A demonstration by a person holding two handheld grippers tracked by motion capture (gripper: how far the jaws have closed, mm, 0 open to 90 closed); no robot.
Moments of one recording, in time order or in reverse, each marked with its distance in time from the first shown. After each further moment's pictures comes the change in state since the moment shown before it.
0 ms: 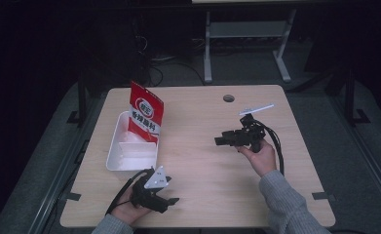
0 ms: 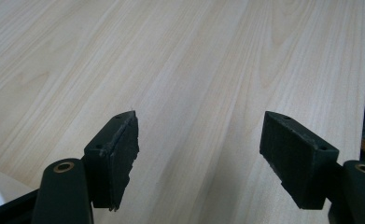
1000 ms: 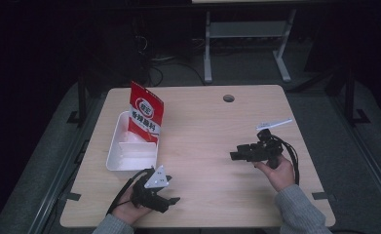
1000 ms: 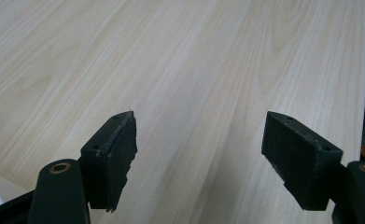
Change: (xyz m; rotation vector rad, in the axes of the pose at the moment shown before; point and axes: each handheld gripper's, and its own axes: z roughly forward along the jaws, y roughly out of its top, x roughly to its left) left arm 0.000 0.002 0.000 -0.014 0.002 -0.004; right arm -0.003 -0.049 -0.034 0.020 -0.007 0.022
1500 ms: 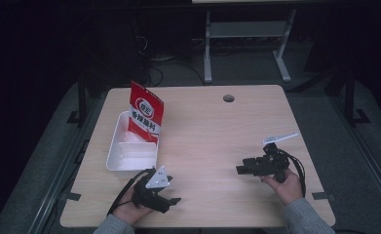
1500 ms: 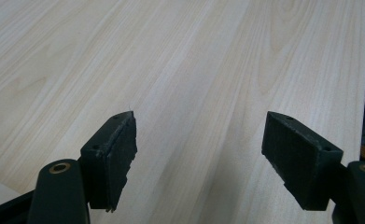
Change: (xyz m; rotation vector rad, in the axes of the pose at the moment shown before) left arm -0.001 0.001 0.003 0.001 -0.005 -0.002; right arm -0.002 -0.040 -0.006 0.037 0.017 0.032
